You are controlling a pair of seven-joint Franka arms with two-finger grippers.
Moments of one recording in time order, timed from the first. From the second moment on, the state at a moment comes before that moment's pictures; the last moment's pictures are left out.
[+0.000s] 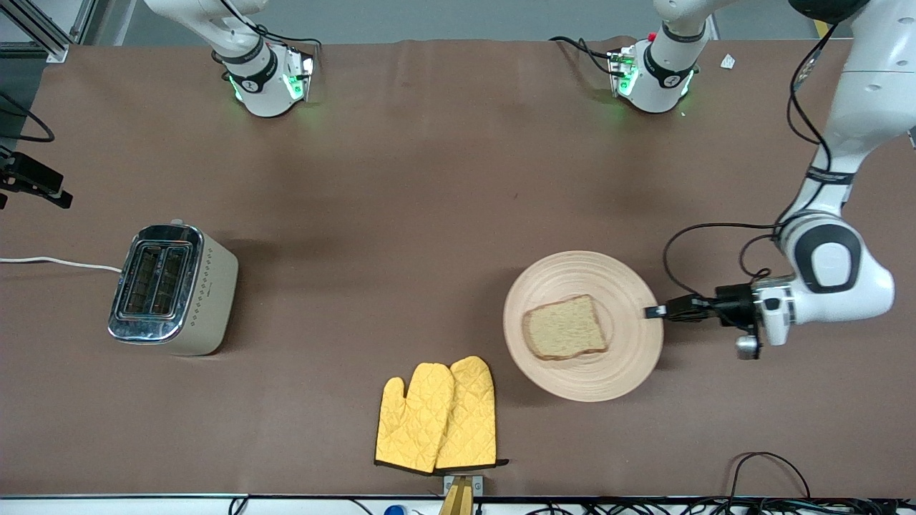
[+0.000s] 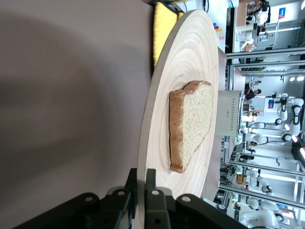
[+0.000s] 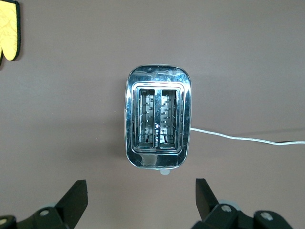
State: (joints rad) left arm 0.47 0.69 -0.41 -1.67 -0.89 1.93 0.64; right arm 0.06 0.02 -0.19 -1.52 0.01 1.58 -0.12
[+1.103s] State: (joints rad) left arm 0.67 0.86 -0.29 -1.57 -0.75 1.88 0.65; right arm 0.06 0.02 -0.19 -1.53 0.01 1.58 -0.12
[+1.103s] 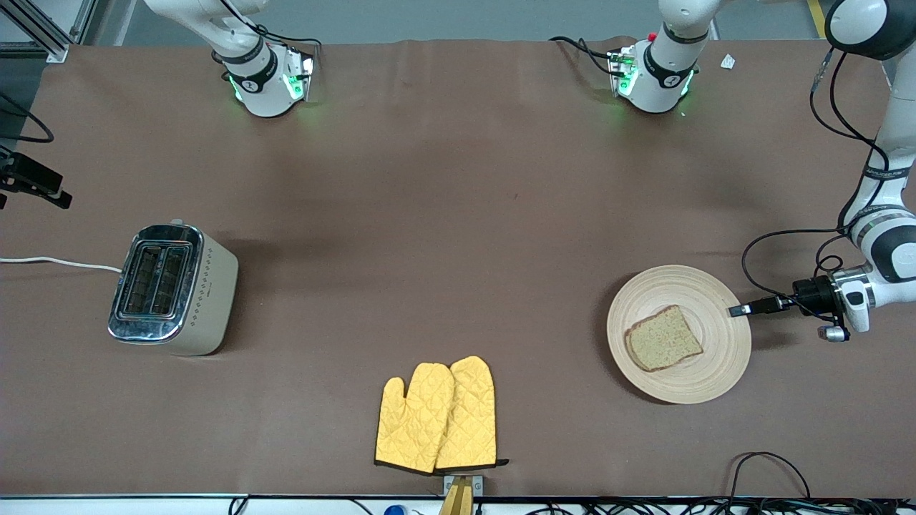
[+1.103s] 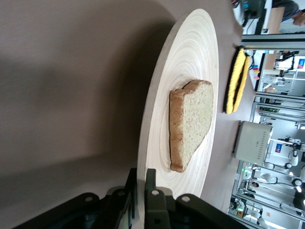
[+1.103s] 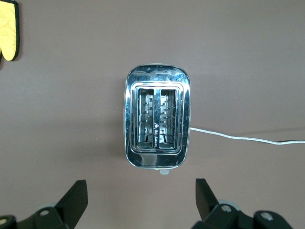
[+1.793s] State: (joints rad) left arm 0.66 0.87 -0.32 -1.43 -0.58 1.86 0.55; right arm 0.06 0.02 -0.19 -1.53 0.01 1.58 -0.12
